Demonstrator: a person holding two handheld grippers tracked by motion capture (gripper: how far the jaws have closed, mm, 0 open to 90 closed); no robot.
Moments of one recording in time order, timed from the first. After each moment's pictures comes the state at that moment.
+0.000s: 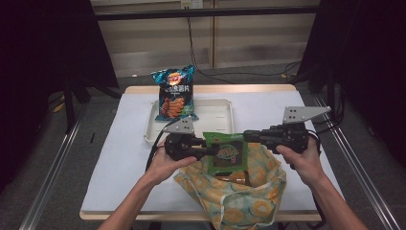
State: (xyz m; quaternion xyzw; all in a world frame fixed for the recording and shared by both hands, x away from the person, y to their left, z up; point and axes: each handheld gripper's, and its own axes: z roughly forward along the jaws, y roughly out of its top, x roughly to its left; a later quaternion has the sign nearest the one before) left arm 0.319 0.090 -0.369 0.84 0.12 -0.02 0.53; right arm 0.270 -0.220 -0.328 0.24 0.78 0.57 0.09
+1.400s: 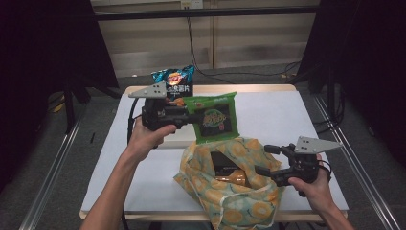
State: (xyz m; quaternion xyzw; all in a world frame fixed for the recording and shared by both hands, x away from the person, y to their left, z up) left arm 0.356 0.132 -0.290 0.78 0.12 -0.01 0.61; right arm 0.223 -0.245 -0.384 0.31 0.76 0.56 0.11
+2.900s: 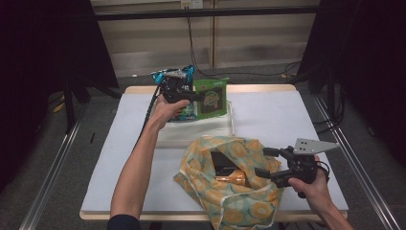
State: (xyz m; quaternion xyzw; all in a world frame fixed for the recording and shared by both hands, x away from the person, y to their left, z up) left arm 0.520 0.101 -0.395 0.83 0.24 0.00 0.51; right arm 0.226 -0.247 -0.397 0.31 0.76 0.56 0.09
